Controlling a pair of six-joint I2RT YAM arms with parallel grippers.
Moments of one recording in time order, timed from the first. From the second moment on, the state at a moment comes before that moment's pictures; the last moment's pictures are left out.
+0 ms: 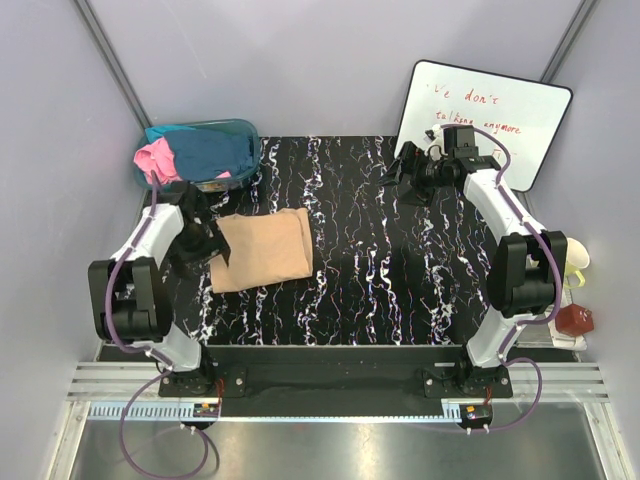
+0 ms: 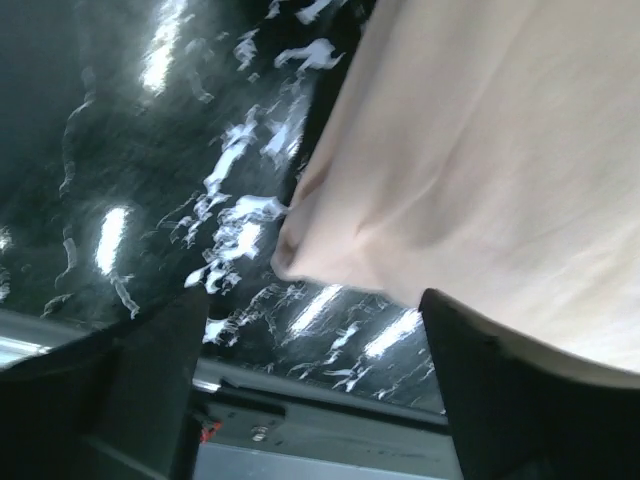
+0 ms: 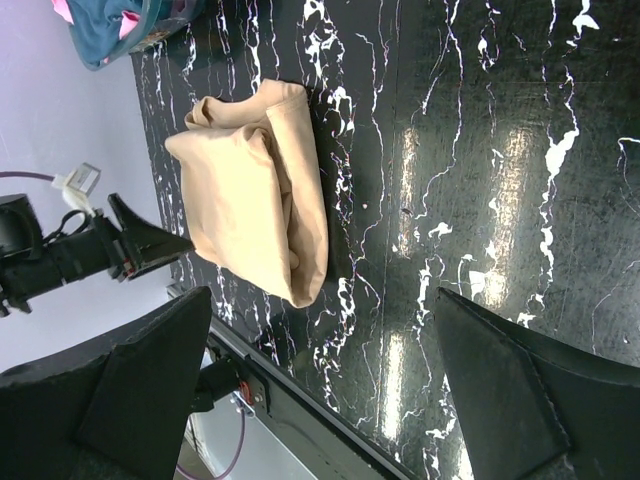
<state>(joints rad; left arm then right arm) 0.07 1.59 1.14 -1.01 0.01 -0.47 0.10 1.78 1.51 -0.57 -0.65 0.56</state>
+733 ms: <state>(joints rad) -0.37 1.85 1.50 -1.05 -0.10 -0.41 0.10 1.78 1.49 -0.57 -0.66 0.52</state>
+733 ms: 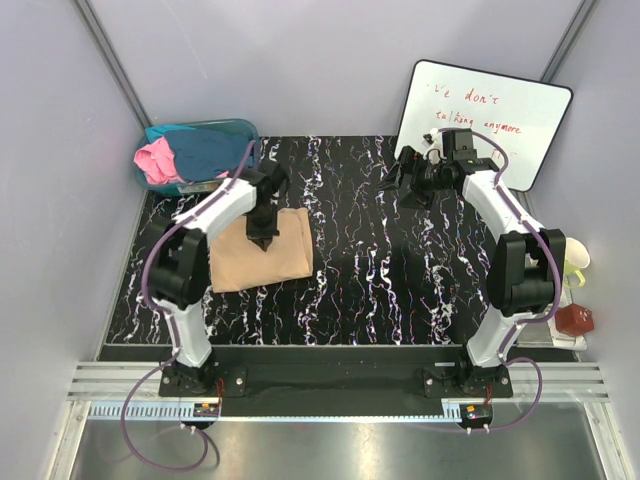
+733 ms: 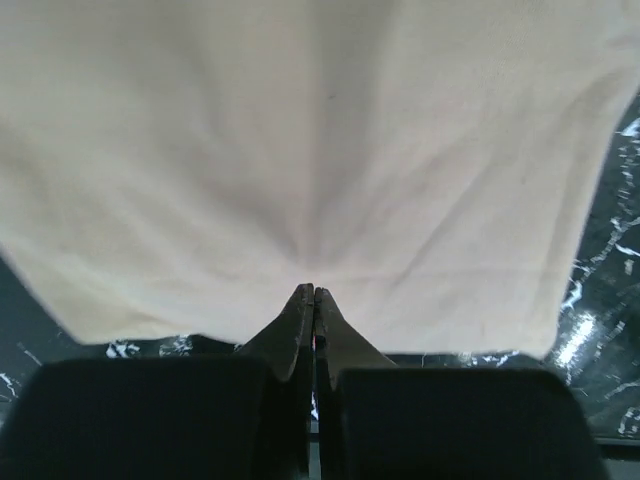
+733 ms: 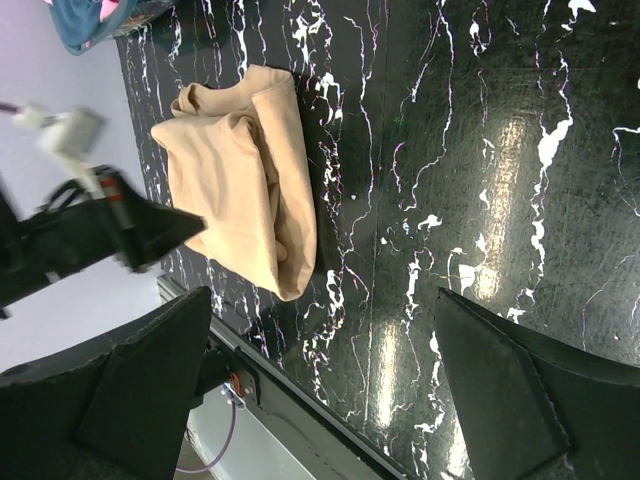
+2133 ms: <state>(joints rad) 0.07 1.91 1.24 -1.08 -0.28 -0.36 0.06 1.83 1.51 -0.62 -0.68 0.46</state>
